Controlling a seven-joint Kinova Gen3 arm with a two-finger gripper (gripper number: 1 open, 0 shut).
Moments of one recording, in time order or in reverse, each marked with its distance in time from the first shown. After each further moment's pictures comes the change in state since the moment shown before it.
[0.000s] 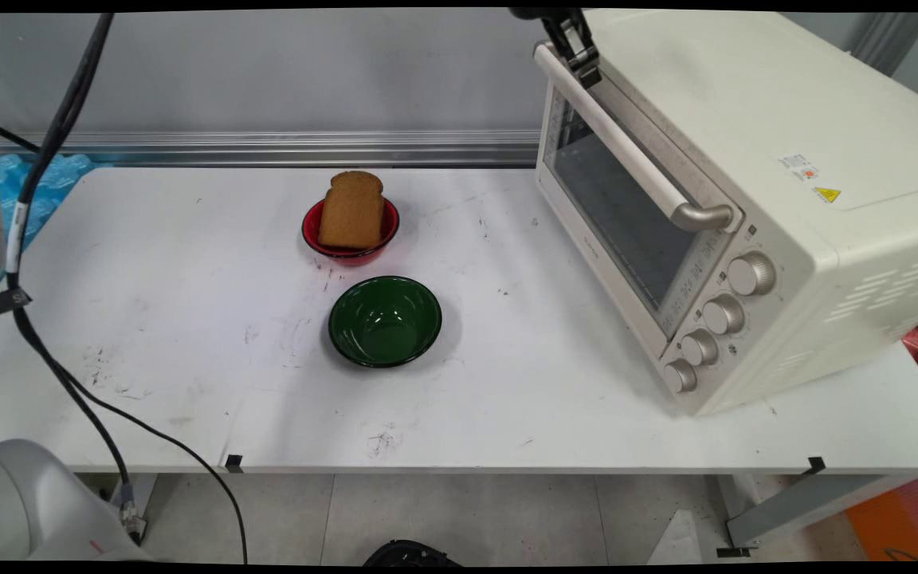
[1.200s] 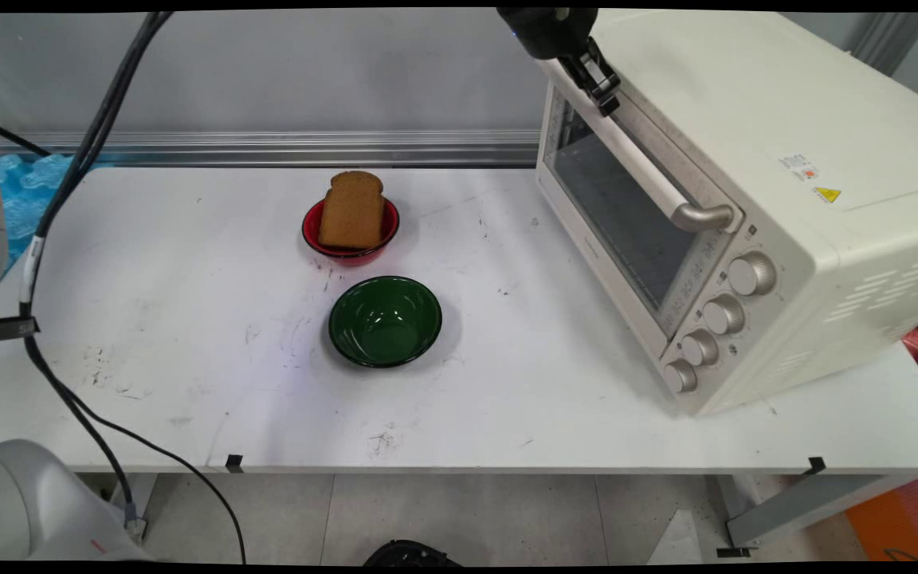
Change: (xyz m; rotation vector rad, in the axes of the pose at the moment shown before) arm -0.017 0.001 0.042 -0.043 0.065 -0.148
